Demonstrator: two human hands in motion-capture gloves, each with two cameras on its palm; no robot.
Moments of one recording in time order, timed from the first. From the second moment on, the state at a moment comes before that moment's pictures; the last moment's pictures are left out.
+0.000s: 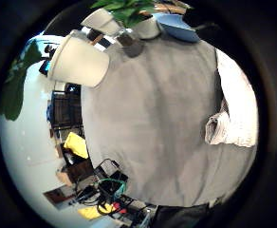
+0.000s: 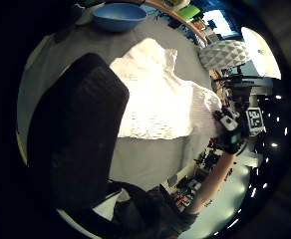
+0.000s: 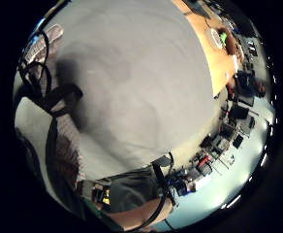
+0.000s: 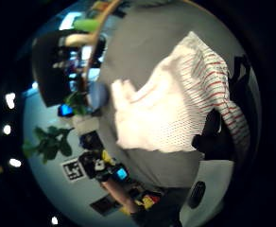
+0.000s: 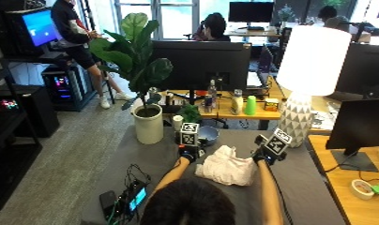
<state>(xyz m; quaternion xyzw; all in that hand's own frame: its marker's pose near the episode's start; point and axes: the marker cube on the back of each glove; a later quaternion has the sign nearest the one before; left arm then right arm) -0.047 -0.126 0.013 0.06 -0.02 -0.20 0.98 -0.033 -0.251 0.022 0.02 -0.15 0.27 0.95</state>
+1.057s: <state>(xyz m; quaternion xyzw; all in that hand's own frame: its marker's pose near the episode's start) -0.151 -0.083 -0.032 0.12 -0.04 -0.28 0.95 -0.224 -0.220 -0.107 0.15 -0.26 0.04 0.95</state>
